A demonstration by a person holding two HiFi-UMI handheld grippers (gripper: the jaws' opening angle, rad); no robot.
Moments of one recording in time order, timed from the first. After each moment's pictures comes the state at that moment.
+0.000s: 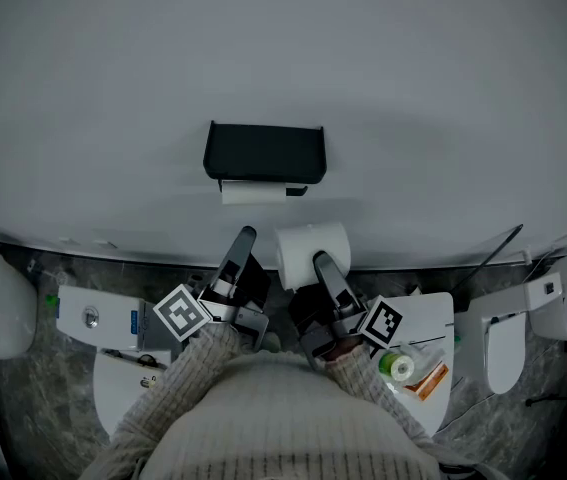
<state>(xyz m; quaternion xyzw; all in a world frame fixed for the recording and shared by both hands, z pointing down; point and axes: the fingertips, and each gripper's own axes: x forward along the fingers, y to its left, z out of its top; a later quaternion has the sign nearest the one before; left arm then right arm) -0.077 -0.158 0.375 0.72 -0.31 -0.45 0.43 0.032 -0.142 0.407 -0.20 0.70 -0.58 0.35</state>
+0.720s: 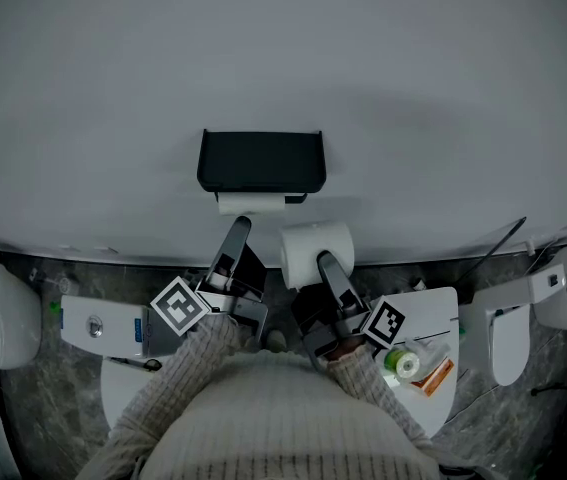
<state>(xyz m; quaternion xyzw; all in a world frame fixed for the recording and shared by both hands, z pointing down) -0.089 -0.192 0.377 0.71 -0.33 -0.44 0.44 0.035 -0.161 0.415 -0.22 0.69 -0.59 0.37</state>
